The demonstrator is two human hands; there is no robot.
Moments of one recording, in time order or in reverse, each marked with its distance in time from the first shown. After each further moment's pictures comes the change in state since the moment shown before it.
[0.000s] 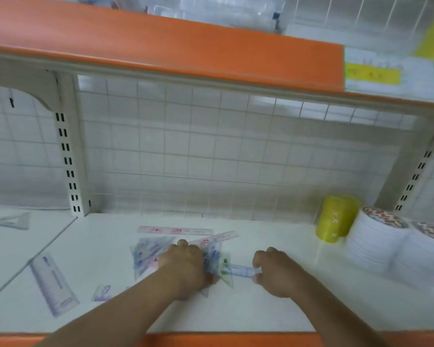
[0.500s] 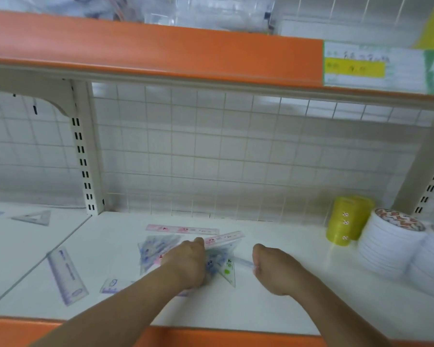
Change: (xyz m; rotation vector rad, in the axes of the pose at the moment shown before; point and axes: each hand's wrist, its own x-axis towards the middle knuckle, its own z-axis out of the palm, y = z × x) left_hand -0.007 0.001 -0.005 -0.138 0.019 -0.019; right_hand 0.001 0.001 -0.005 0.046 0.060 -0.135
